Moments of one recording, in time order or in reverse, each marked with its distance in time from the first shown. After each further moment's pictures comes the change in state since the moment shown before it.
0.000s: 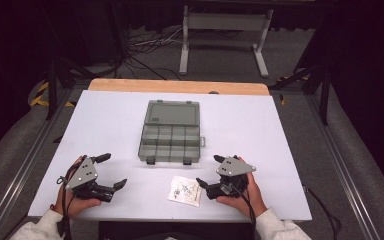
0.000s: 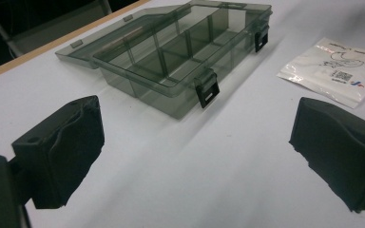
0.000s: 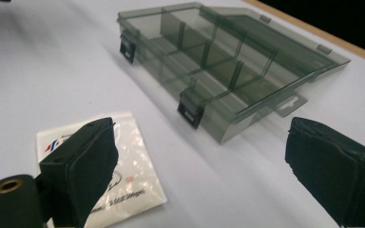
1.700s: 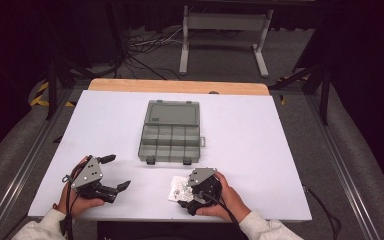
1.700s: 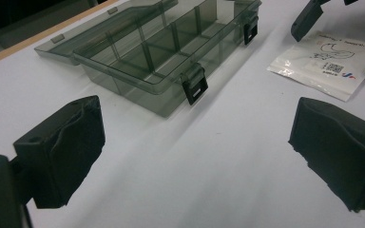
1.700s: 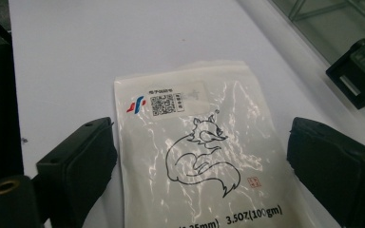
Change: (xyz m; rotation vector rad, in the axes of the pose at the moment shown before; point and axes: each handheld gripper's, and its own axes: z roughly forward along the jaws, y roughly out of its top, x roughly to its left) left arm -0.002 0.001 0.010 0.032 -0.042 0.009; right arm 0.040 -0.002 0.057 0.278 0.259 -0.078
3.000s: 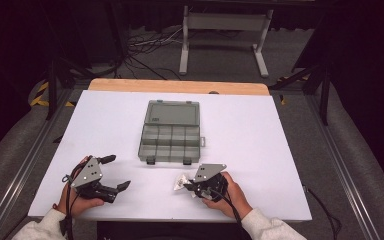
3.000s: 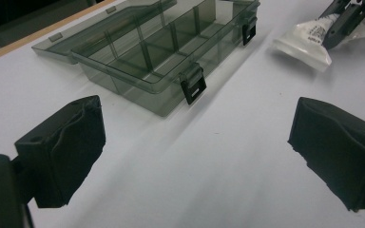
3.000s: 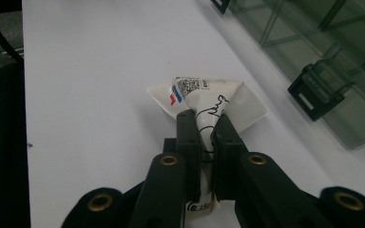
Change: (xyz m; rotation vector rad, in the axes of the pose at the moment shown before) left arm 0.001 0.000 0.000 -0.001 -0.010 -0.006; right arm -0.010 0.000 -0.018 -0.089 -0.005 -0.012
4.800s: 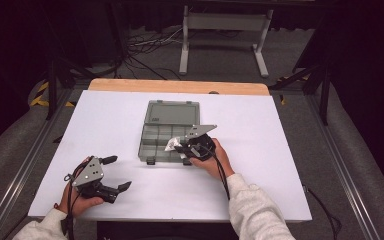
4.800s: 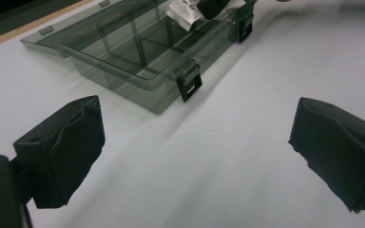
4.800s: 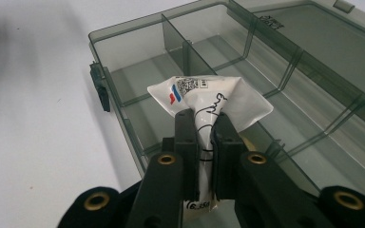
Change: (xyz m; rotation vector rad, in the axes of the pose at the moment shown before) left arm 0.001 -0.002 0.004 0.013 -0.021 -0.011; right arm -0.089 0.050 0.045 -0.087 -0.019 0.104
